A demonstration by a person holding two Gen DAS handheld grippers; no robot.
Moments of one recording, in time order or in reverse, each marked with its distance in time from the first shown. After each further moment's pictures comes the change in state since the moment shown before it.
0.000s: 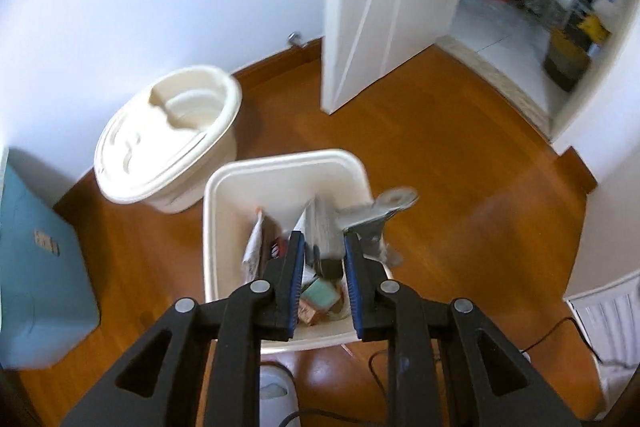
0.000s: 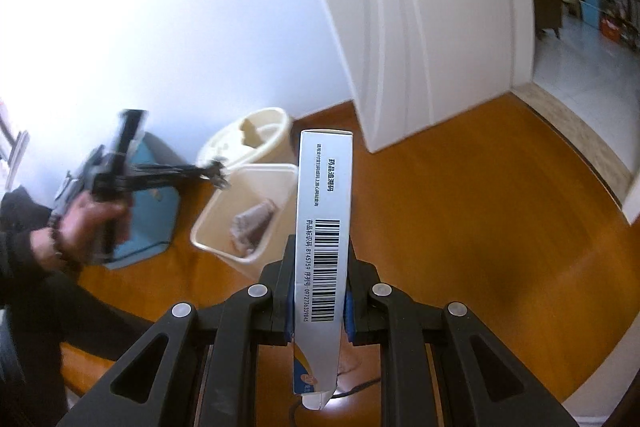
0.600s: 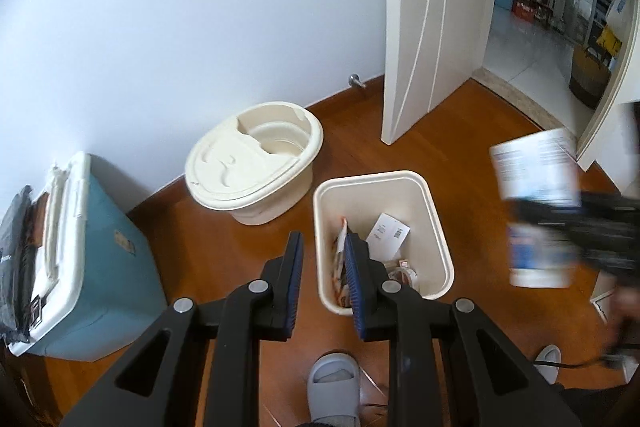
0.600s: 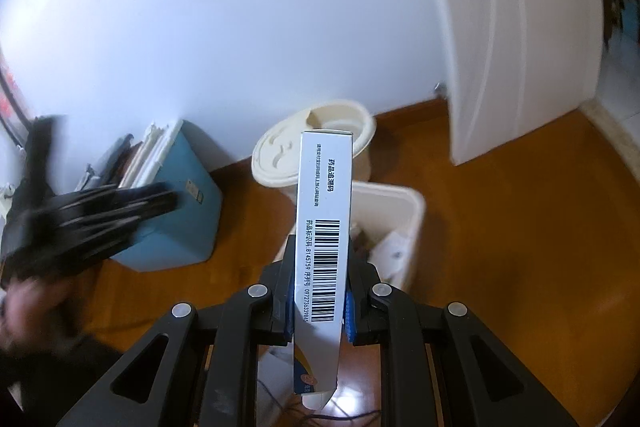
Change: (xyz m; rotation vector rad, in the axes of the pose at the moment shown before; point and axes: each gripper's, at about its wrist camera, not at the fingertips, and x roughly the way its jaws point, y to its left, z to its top) left arm -0.127 0.057 -0.033 0.000 -0.164 0.152; right arm 0.150 0.157 0.059 -0.026 0.082 0.101
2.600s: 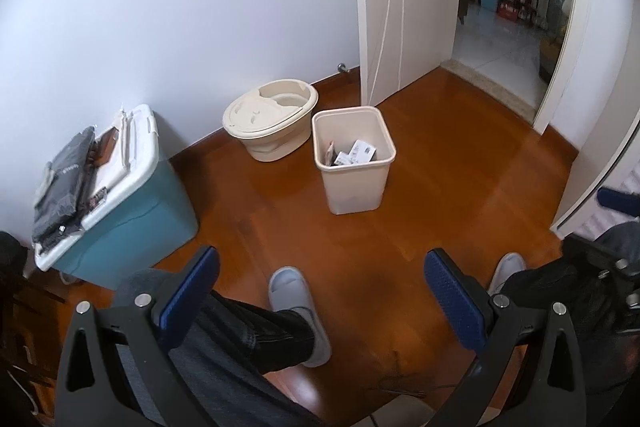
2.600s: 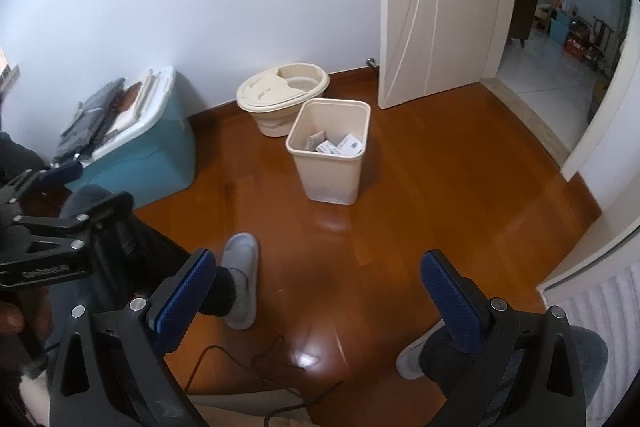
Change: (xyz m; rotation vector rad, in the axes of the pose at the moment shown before) left arm -0.286 -0.021 -0.210 0.020 -0.015 0.009; right arm -0.292 0.221 -0.238 0.001 0.031 -0.343
